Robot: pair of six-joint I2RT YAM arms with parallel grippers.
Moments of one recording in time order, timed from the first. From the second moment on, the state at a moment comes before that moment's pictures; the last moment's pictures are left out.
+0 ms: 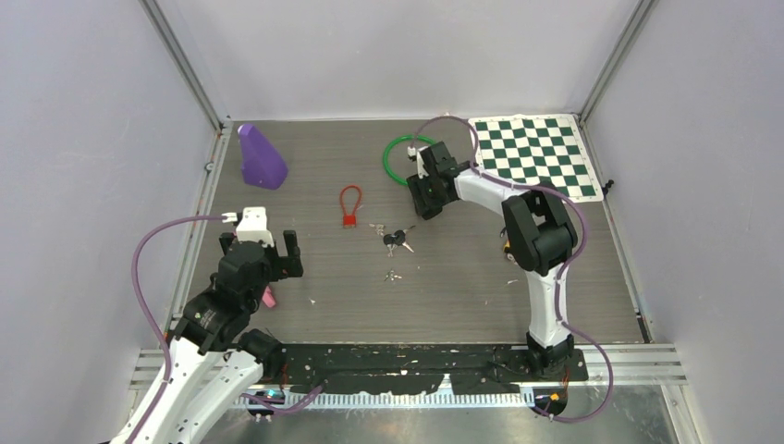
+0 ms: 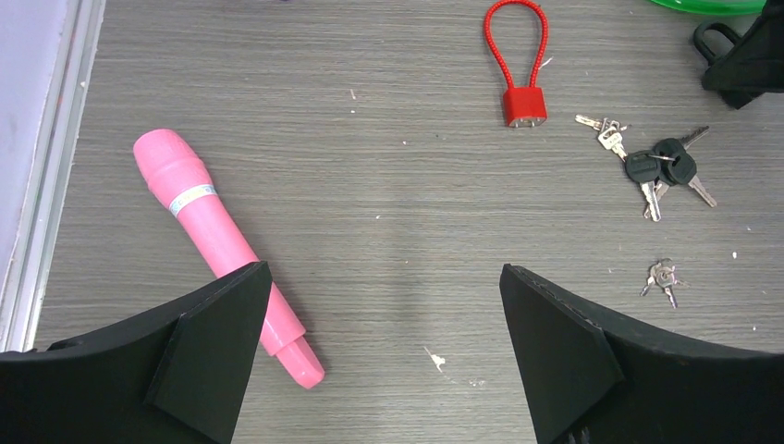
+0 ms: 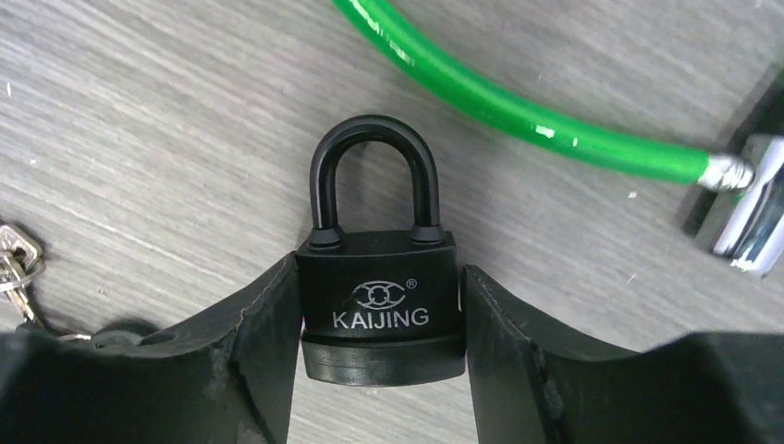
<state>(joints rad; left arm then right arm) -0.48 0.48 0.70 -0.72 -0.43 -0.26 0.49 2.11 1.53 -0.42 -0.01 0.01</state>
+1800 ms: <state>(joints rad) -0.48 0.49 0.70 -0.71 -0.41 -0.26 0.96 1.73 1.17 -0.55 0.32 0.56</state>
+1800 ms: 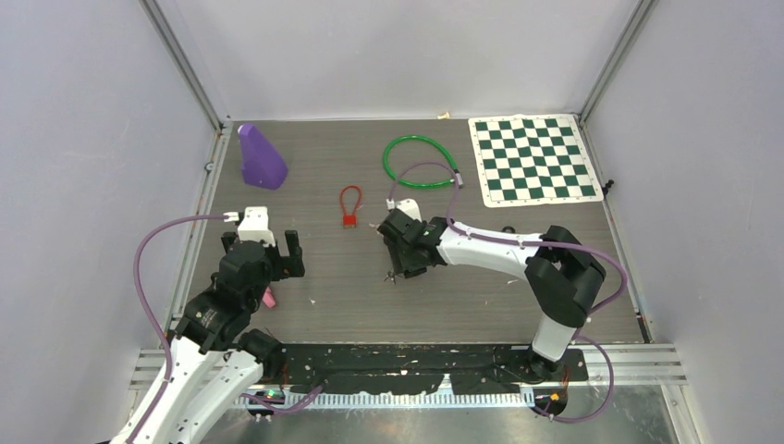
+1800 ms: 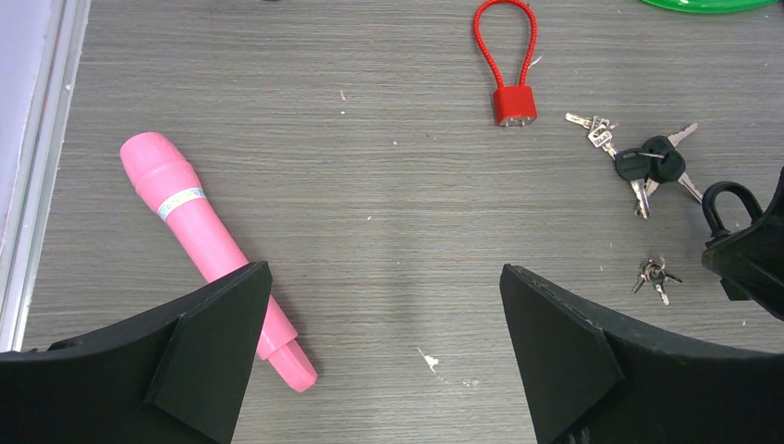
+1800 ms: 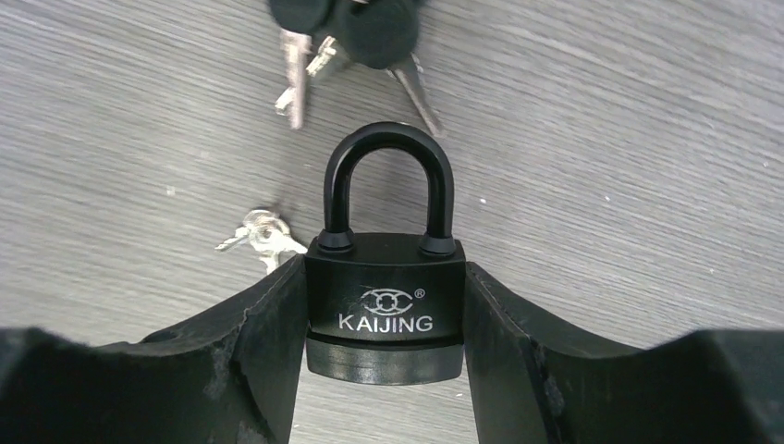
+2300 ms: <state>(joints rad) -0.48 0.49 0.70 -0.71 -0.45 -0.27 1.02 1.99 1.47 -0.52 0.23 0.52</state>
